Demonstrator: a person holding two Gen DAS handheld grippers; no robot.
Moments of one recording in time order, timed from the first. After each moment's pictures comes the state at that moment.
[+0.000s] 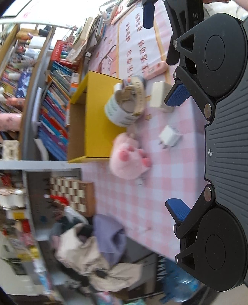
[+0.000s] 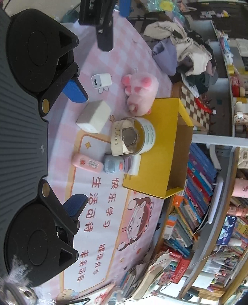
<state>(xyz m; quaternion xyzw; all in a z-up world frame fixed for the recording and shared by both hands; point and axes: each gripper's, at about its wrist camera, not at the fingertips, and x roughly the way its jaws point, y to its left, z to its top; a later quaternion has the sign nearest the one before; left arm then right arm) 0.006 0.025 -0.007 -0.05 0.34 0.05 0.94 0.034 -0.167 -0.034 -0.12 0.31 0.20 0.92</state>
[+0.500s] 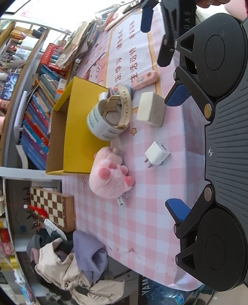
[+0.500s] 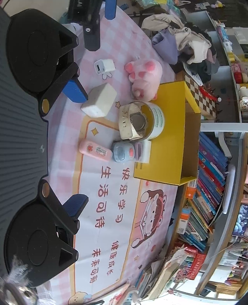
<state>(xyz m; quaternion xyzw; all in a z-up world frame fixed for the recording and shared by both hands) 0.026 0.012 -0.024 -0.06 0.38 0.02 0.92 0.057 -0.189 -0.048 -0.09 0.35 0.19 0.92</state>
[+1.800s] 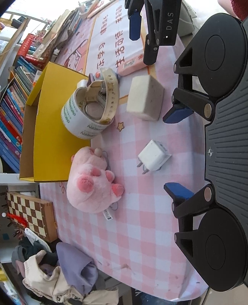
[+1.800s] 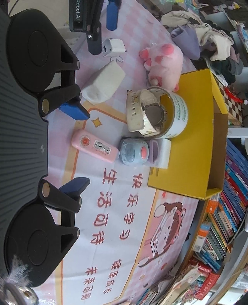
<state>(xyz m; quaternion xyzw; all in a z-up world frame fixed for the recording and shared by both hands) 0.079 0.002 -0.058 -0.04 0.45 0.03 0.89 0.122 -0.176 -0.078 -0.12 0.42 0.21 0.88</state>
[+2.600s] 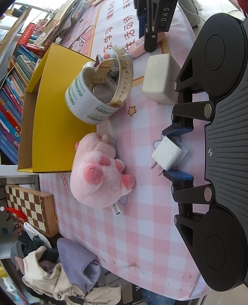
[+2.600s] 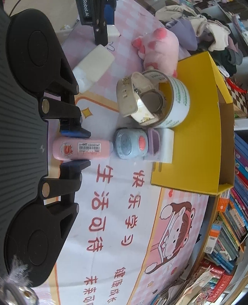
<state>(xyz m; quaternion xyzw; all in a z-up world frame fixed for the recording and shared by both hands) 0.100 0.013 -0.065 -0.05 0.45 0.05 0.89 0.152 -0.181 -0.089 -0.09 0.44 0.21 0.87</state>
